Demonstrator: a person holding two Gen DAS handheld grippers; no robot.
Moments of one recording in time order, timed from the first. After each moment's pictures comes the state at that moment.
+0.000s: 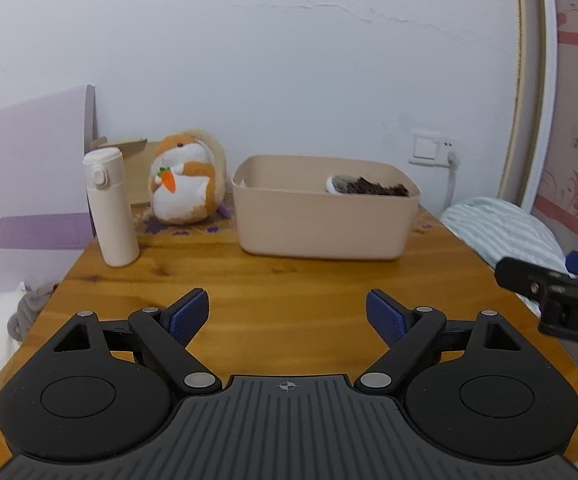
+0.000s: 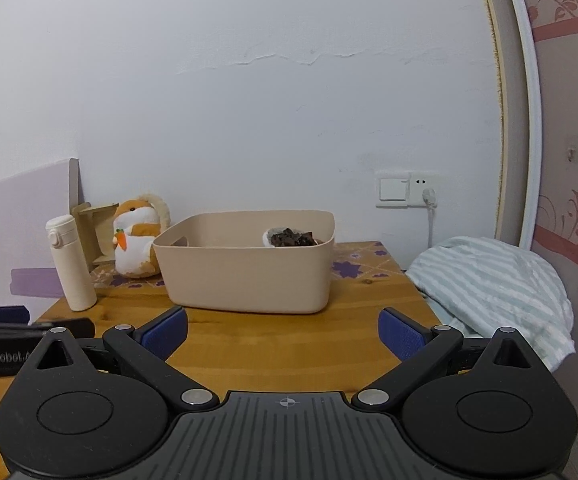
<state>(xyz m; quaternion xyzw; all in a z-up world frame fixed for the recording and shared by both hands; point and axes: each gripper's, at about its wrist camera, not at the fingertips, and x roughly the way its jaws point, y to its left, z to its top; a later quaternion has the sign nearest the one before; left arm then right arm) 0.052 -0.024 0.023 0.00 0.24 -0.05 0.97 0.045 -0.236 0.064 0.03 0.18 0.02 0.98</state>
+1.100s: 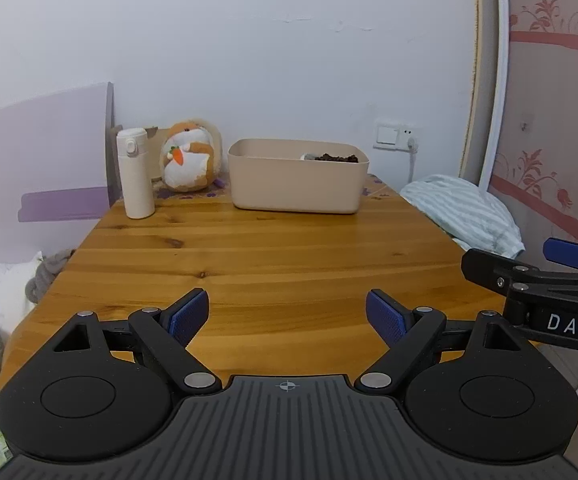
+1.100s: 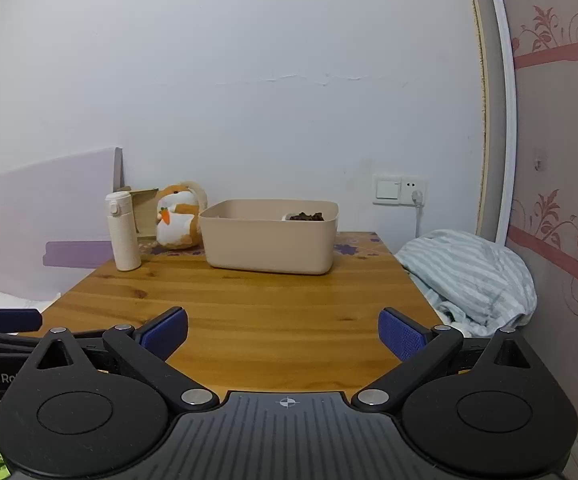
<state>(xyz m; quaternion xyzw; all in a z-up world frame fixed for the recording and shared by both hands) -0.131 -0.035 0.025 0.00 0.23 -0.06 0.97 -0.124 -0.221 0.070 0.01 0.17 0.03 0.98</state>
